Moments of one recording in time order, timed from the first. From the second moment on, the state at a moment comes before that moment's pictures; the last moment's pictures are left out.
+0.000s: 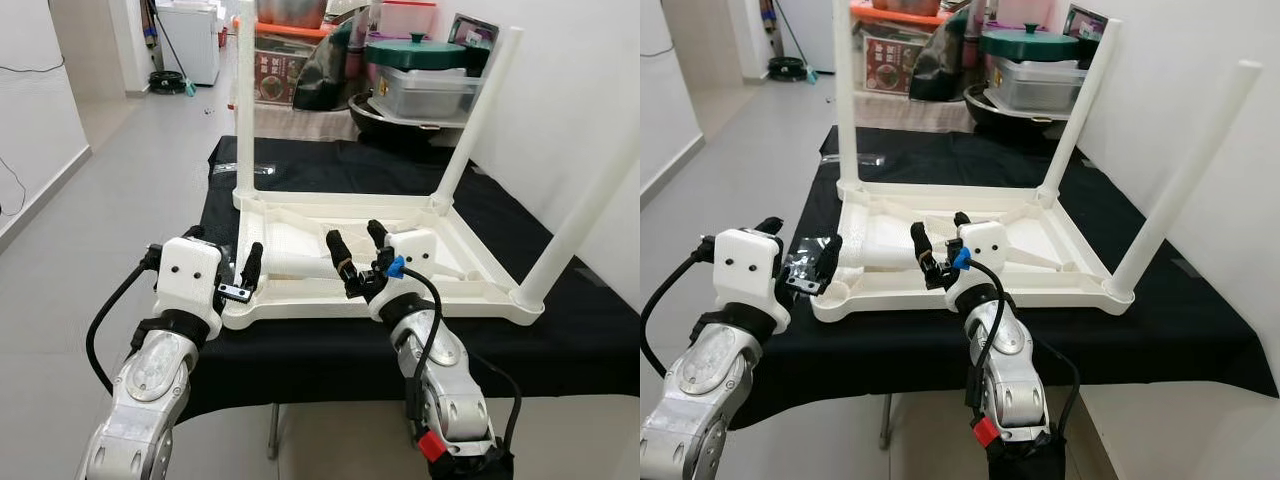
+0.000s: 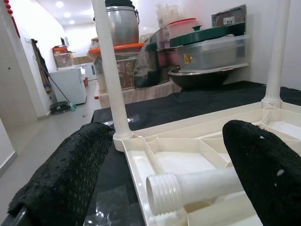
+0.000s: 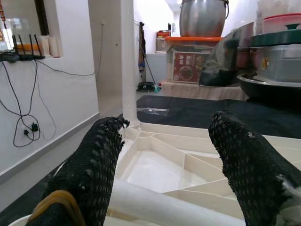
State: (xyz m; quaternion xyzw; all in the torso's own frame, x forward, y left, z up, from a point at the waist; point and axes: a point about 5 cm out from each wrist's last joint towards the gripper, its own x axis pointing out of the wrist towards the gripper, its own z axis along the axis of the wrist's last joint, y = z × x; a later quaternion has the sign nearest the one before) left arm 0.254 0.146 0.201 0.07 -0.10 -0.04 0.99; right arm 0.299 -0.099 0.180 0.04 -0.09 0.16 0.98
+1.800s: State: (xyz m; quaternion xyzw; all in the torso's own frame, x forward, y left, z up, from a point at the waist) left arm 0.270 0.155 0.214 0.10 -0.11 -0.02 0.99; right arm 0.301 -0.120 0.170 0.02 -0.07 0.11 0.99
